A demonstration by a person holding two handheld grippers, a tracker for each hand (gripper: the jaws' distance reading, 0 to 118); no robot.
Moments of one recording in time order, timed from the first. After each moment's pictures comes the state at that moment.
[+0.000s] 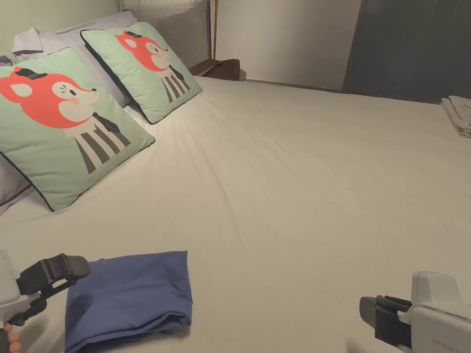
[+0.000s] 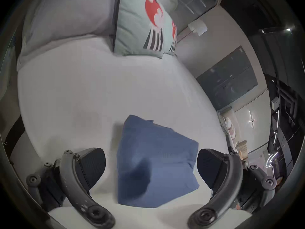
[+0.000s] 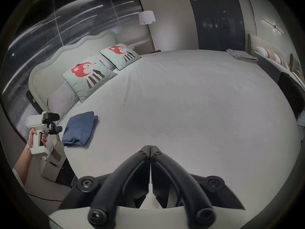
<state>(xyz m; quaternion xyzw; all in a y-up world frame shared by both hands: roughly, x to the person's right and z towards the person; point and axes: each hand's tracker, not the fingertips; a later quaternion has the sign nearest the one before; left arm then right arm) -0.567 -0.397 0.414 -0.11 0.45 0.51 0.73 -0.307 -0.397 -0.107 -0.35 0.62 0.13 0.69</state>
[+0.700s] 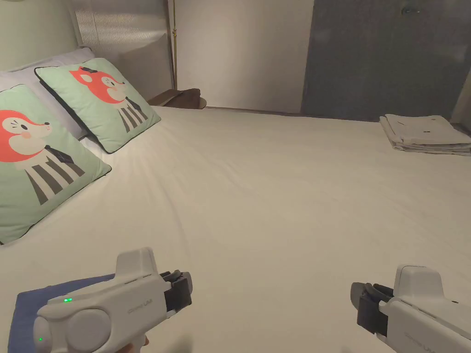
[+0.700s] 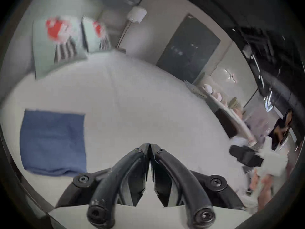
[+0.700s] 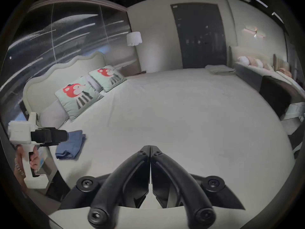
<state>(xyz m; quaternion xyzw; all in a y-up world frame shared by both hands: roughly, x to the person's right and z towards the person) -0.427 -0.357 0.148 -0.17 0.37 0.29 0.87 -0.229 -0.369 -0.146 -0.26 0.56 0.07 0.78</state>
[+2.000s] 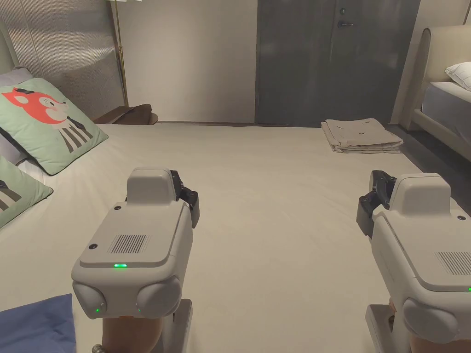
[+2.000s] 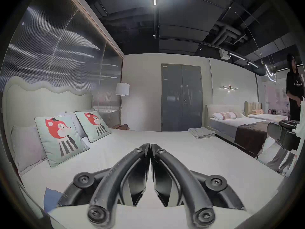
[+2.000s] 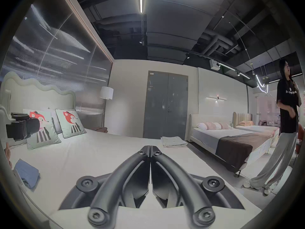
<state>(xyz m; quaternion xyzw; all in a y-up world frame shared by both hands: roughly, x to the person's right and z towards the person) -0.363 -0.271 0.039 0.00 0.46 0.02 0.89 -0.191 -0.274 -0.174 0.05 0.44 0.02 0.90</state>
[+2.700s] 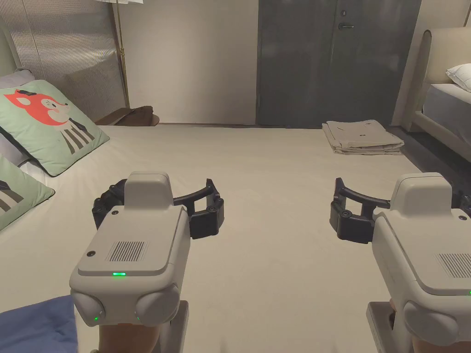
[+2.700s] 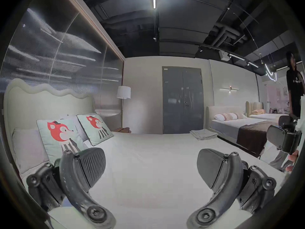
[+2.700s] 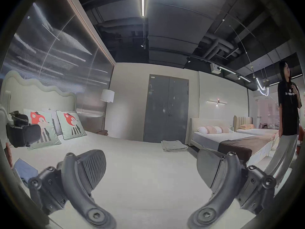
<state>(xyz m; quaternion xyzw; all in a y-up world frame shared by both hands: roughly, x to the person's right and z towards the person) -0.353 -0.270 0.045 0.01 0.47 0.00 0.88 -0.189 -0.271 -0.174 0.07 0.44 0.01 0.89</state>
